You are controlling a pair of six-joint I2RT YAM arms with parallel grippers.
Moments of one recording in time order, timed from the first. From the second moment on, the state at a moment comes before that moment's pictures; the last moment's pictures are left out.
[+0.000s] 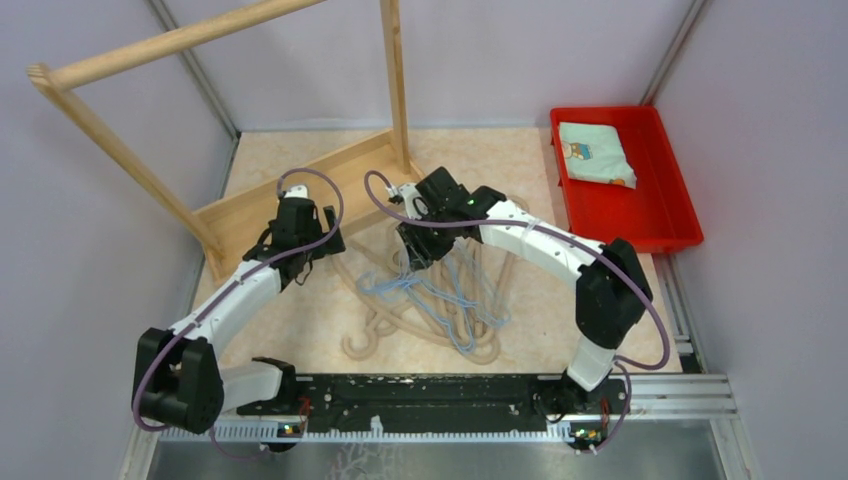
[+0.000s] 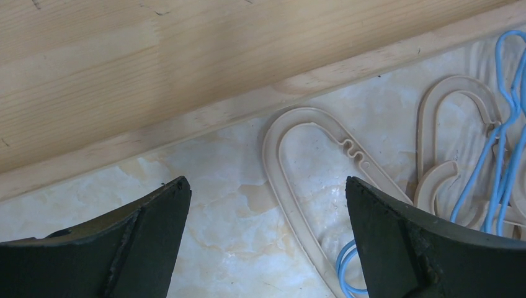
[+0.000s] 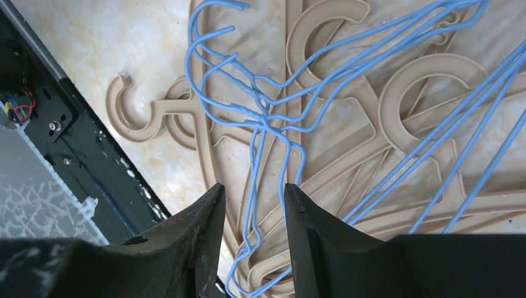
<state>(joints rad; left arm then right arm) -0.28 1.21 0.73 -0.25 -0.28 -0.39 0.79 1.71 1.44 -0.71 -0.31 0.06</state>
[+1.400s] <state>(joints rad) -0.28 1.16 0.65 -0.20 -0.29 -0.40 0.89 1.92 1.41 -0.56 -0.19 -0.01</state>
